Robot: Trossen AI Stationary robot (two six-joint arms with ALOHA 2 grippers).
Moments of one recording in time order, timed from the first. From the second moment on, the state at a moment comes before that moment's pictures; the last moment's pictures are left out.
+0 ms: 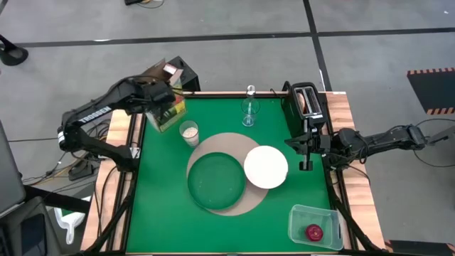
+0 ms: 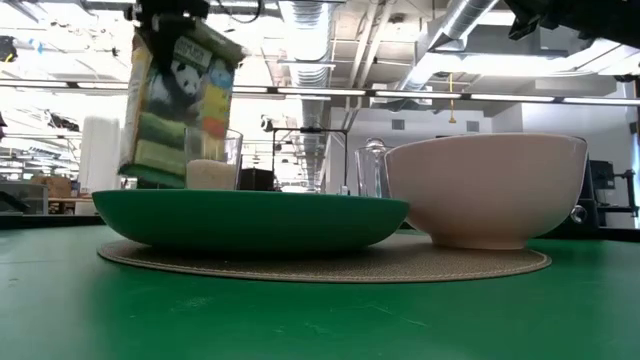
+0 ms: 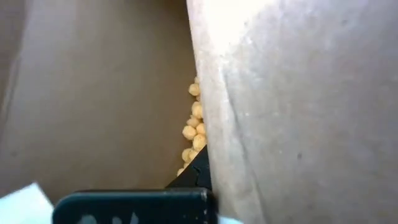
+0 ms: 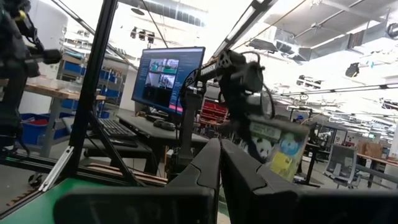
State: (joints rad) left arm 0.42 1.30 1.55 -1.57 -0.61 -0.29; right arm 0.12 0.53 0.23 0.69 0.12 -0.29
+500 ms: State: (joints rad) left arm 0.32 1.30 1.75 -1.57 -0.64 -0.29; right arm 0.12 0.53 0.23 0.68 0.12 -0.29
